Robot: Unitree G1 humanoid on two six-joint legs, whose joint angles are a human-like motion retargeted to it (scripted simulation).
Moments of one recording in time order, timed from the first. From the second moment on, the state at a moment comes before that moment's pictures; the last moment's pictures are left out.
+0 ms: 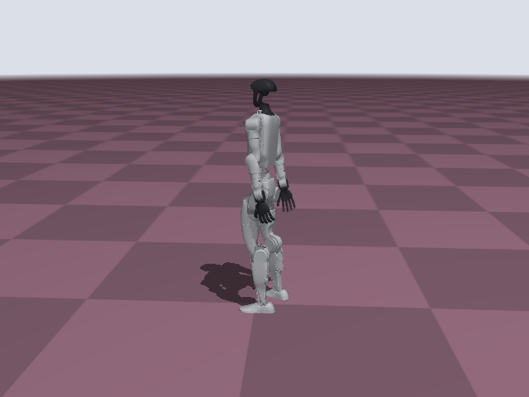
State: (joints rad) left arm 0.12 0.05 0.09 1.64 0.08 0.10 -0.06; right arm 0.14 -0.11 -0.11 1.67 -0.45 0.02 0.00; waist 0.00 0.03 -0.13; left_leg -0.03 0.00 0.27 -0.03 -0.03 -0.03; right_leg -0.04 -0.07 -0.28 0.05 0.00 0.05
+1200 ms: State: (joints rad) left arm 0.07 0.12 0.06 1.65 0.22 0.11 0.04; right arm -2.07 -1.28 0.96 0.72 -0.71 -0.03 -1.07; waist 0.09 -0.05 -0.14; left_leg -0.04 -0.01 0.35 -0.02 -0.03 -0.03; right_leg -0.06 -0.10 -0.19 0.06 0.00 0.05
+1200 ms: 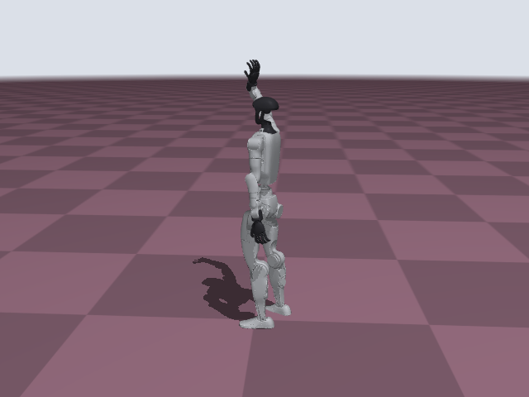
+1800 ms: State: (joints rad) left arm 0.10 0.15 0.03 1.63 0.25 0.10 0.00; right arm -2.18 -1.16 1.14 0.25 -0.85 0.26 -1.21; waist -0.06 -0.04 -0.19; left_leg -0.04 0.00 0.32 -0.02 -0.04 -0.05; right_leg -0.08 -0.10 -0.22 0.06 0.00 0.05
